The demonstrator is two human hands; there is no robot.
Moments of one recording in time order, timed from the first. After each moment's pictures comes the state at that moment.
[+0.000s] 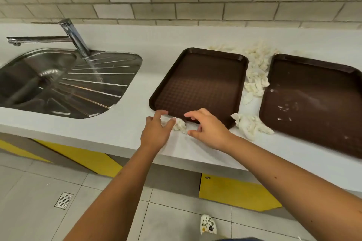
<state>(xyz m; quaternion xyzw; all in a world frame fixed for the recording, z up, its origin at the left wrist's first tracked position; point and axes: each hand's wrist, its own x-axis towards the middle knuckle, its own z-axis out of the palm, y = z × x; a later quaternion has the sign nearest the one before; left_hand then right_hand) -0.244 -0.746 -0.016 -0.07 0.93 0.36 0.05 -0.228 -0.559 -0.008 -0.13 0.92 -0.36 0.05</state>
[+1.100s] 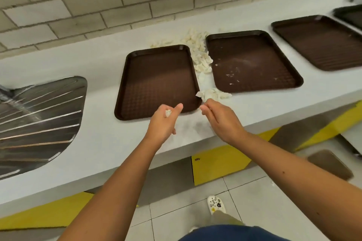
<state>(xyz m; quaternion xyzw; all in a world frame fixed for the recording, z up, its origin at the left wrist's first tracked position) -0.226 -0.699 0.020 0.16 0.85 0.46 0.18 -0.126 -0.537 0.001 0.11 0.93 -0.31 -0.18</state>
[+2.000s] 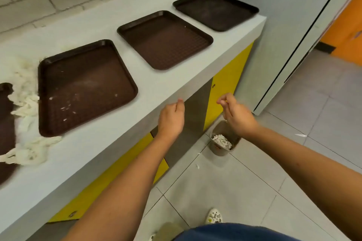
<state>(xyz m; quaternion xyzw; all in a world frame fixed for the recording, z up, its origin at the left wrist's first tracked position) 0.035 -0.279 -0.011 0.37 0.80 0.41 0.24 0.214 -0.187 -0.019 0.43 0.84 -0.29 -0.17</state>
